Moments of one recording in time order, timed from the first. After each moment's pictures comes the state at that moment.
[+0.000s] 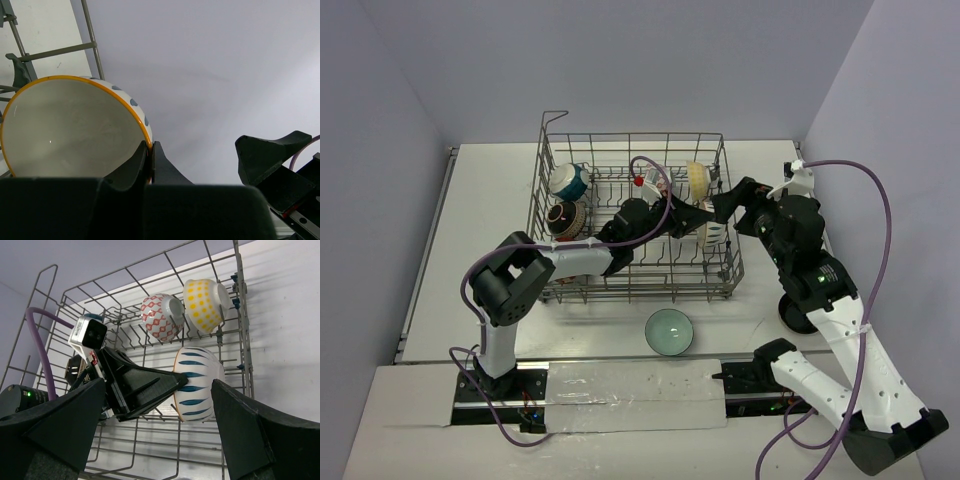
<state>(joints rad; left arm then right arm) -0.87 1.94 1.17 0.79 0.19 -1.35 0.37 0.80 1.00 -0.45 0.18 0.54</state>
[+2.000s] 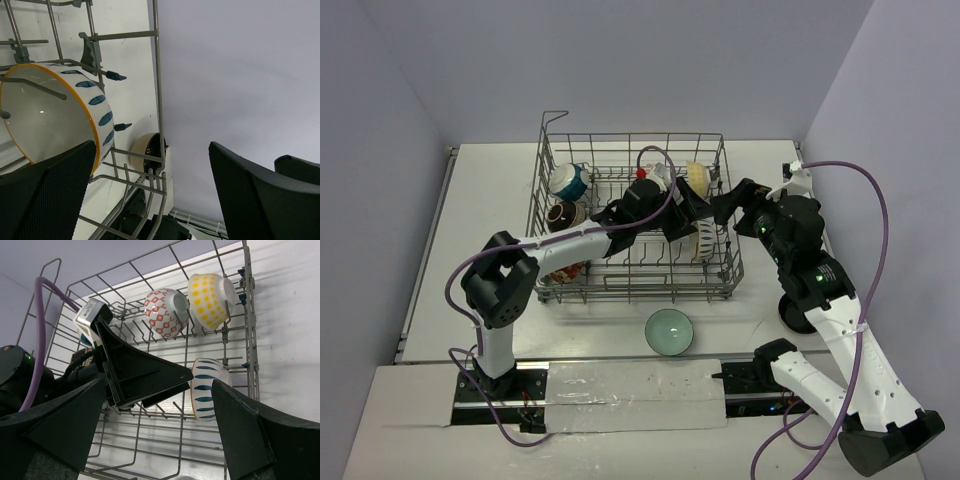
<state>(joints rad) -0.85 1.90 1.36 0.23 0.22 -1.24 0.33 0.79 0.97 -0.42 0.11 0.54</state>
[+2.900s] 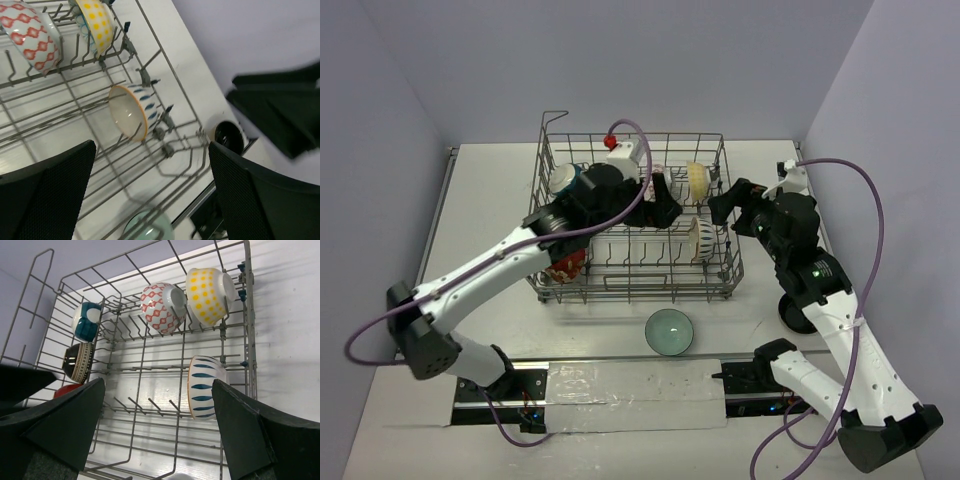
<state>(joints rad) -0.88 1.51 1.45 -0.29 -0.07 -0.63 0.33 0.82 0.97 -0.43 0.09 0.52</state>
